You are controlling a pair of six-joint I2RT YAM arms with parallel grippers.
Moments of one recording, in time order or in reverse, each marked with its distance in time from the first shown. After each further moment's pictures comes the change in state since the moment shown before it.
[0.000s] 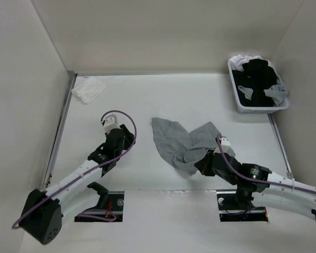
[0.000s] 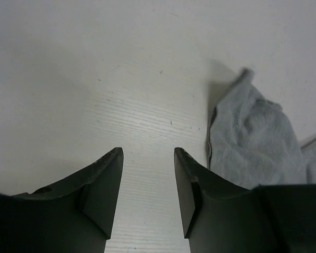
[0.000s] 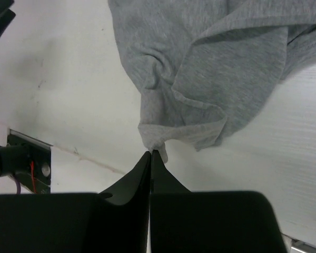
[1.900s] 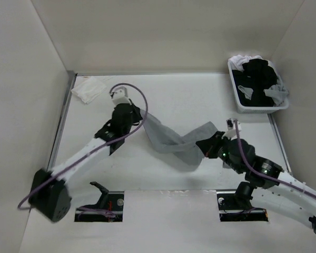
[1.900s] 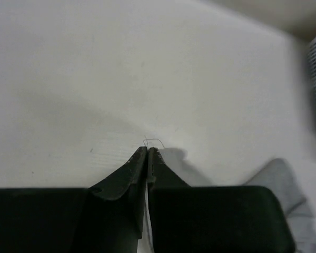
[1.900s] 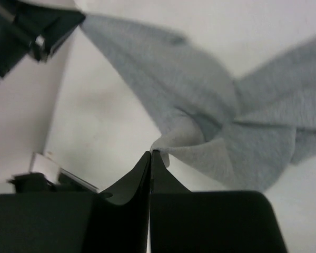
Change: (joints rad) left arm -0.044 0.367 0.399 0.102 0.010 0.144; right arm -0.179 -0.016 0.128 0.164 -0.058 -0.188
